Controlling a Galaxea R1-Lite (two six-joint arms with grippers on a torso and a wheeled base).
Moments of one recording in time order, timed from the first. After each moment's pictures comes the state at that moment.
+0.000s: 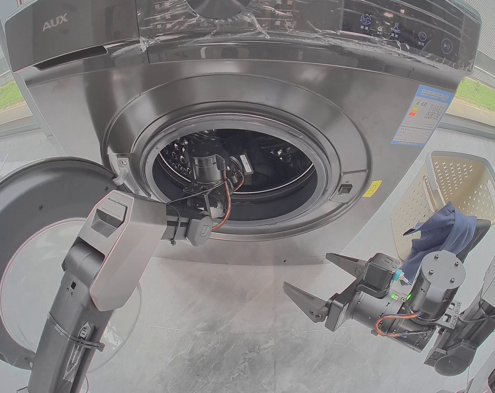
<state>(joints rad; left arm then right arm) -0.48 2.63 -1.99 -0.79 0.24 -0.30 0.78 1.88 -0.26 -1.54 -0.07 0.12</state>
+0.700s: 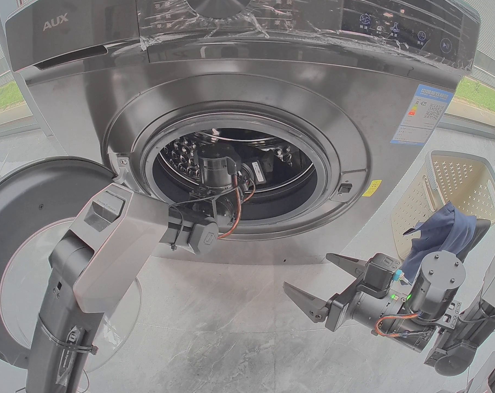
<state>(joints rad) -0.54 2.53 -1.81 -0.79 0.24 -0.32 0.78 1.88 -0.26 -1.54 -0.07 0.12</state>
